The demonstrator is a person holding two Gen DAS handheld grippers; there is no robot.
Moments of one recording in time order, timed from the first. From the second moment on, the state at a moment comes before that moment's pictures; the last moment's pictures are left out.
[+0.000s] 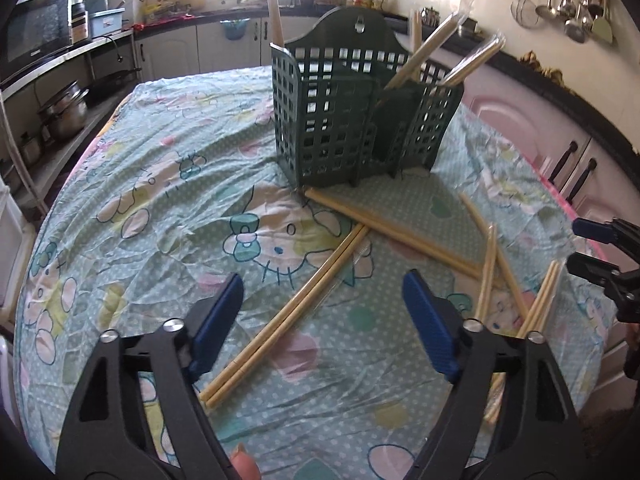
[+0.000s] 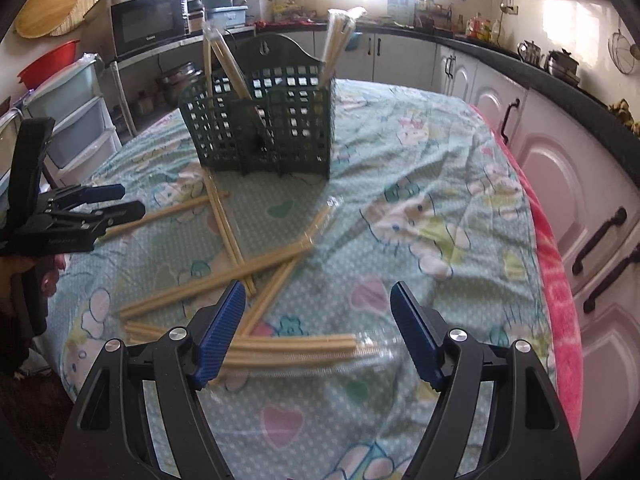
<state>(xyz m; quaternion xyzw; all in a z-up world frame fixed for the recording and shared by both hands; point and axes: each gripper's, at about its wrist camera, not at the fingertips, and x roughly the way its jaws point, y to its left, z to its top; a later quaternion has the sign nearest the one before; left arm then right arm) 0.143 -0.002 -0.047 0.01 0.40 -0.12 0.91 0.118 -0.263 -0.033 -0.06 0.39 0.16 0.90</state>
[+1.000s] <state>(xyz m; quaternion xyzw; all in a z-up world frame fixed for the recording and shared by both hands) 0.209 -0.020 -0.074 0.05 0.46 -0.18 0.87 0.139 -0.299 -0.066 0.02 0.48 0.17 0.86</state>
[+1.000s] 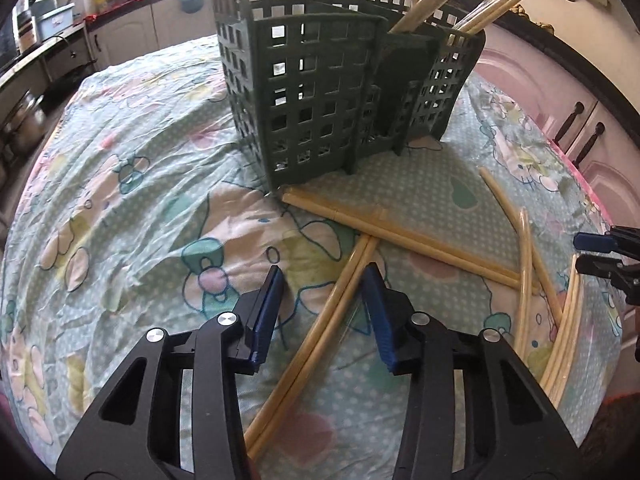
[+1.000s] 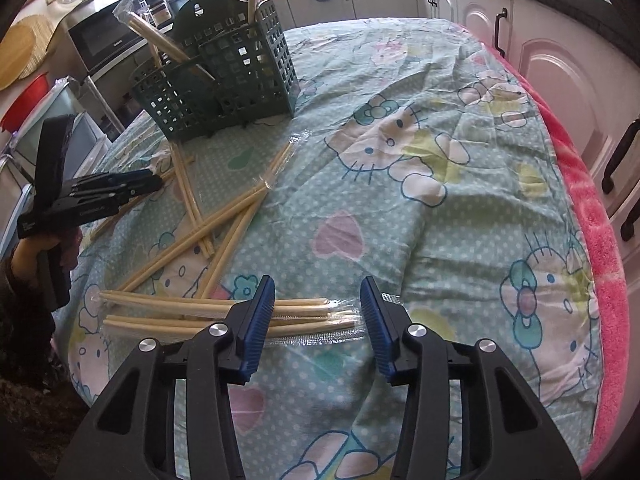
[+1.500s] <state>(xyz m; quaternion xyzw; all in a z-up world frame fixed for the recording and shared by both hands) 0.213 -0.026 -0.074 0.06 0.46 -0.19 0.86 0.138 -0.301 -0.069 0.03 0.47 0.17 0.86</state>
